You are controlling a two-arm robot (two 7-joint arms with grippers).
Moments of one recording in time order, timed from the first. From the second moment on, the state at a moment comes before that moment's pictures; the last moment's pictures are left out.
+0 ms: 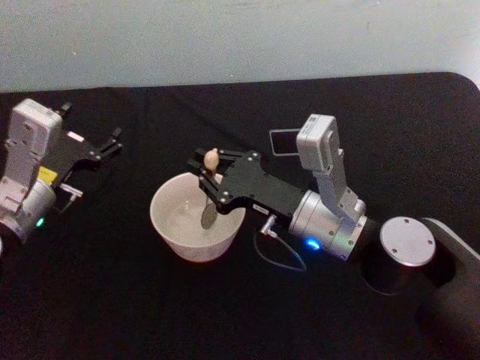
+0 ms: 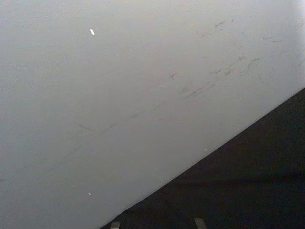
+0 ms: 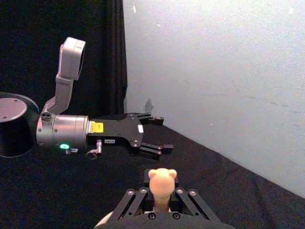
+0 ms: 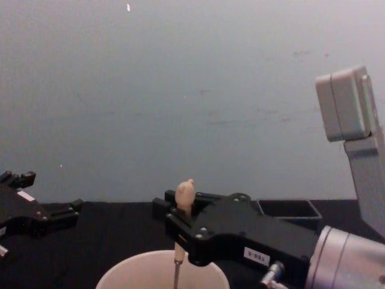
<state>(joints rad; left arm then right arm) -0.20 0.60 0.45 -1.41 -0.25 -0.12 0.03 0.23 0.28 -0.54 -1.42 0.33 -0.18 0.54</state>
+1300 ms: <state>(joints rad) -0.20 0.60 0.45 -1.41 -0.25 -0.12 0.03 0.23 0.28 -0.54 -1.40 0.31 -0.18 0.52</state>
